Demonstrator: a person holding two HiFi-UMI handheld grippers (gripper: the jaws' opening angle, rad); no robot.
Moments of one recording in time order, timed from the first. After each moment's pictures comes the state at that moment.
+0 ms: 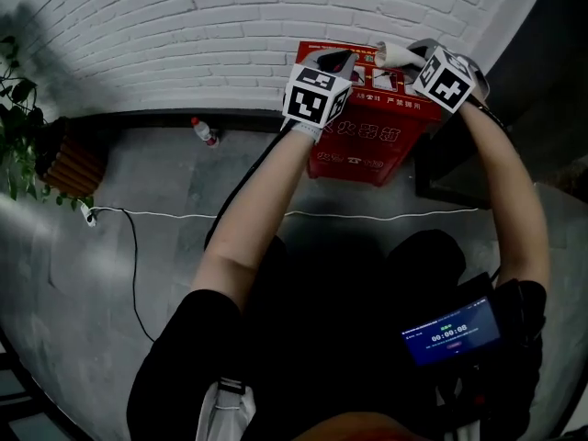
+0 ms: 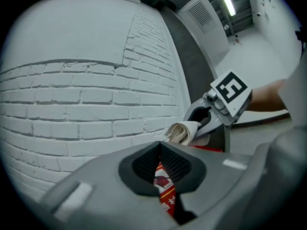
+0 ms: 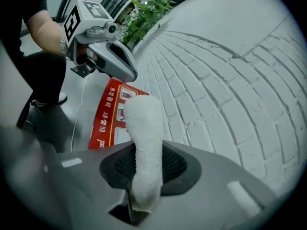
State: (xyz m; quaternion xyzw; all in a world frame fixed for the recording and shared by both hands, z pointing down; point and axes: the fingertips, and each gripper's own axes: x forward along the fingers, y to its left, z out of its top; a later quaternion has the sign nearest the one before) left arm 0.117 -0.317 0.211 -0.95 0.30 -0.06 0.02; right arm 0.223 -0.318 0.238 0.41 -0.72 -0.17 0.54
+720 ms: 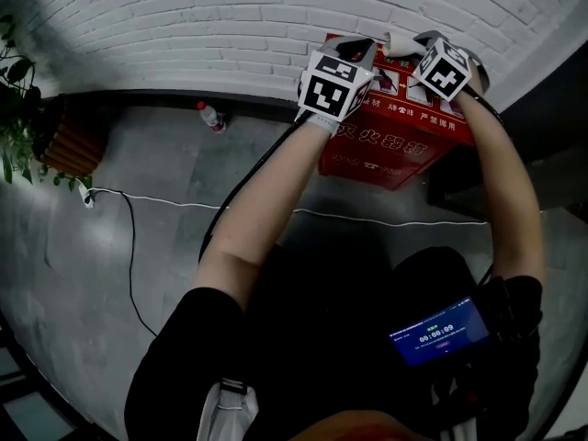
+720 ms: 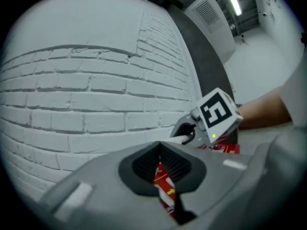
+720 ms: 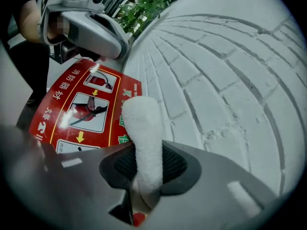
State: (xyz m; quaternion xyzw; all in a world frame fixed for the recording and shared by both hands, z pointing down) left arm 0.107 -0.383 0.231 -0.95 0.32 -0.06 0.00; right arm 0.203 -0.428 0.291 0.40 -0.70 -0.16 0.57
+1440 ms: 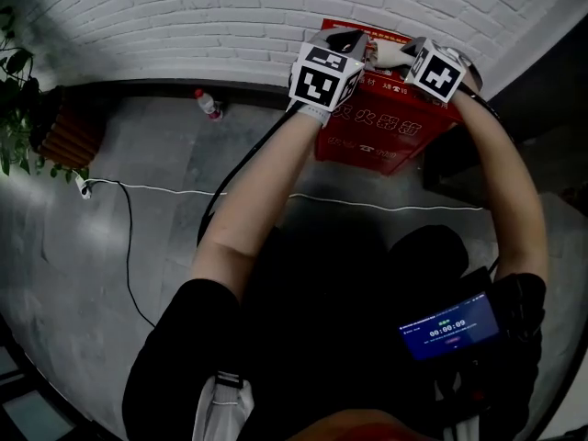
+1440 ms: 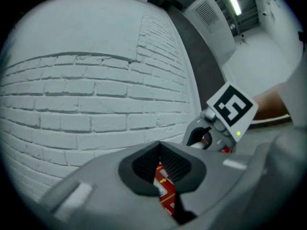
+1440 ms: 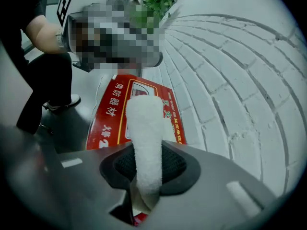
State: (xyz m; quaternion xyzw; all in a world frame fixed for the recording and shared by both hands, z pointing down) left arm 0.088 -0.353 0.230 -0.94 0.33 -0.06 0.00; right arm 0.166 -0.352 0.316 0.32 -0.74 -0.10 0.58
